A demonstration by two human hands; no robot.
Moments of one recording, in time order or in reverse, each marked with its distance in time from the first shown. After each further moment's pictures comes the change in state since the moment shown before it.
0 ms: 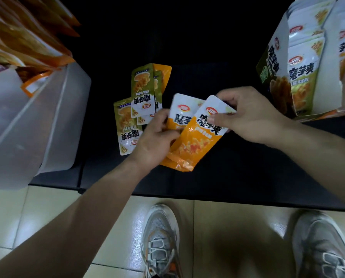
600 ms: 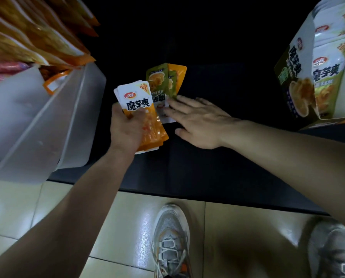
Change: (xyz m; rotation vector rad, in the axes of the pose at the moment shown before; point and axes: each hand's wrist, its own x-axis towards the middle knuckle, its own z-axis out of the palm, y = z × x) left_hand 0.025 -0.021 -0.063 -0.024 0.584 -0.075; right_hand 0.062 -0.013 0.078 -0.822 -0.362 -0.265
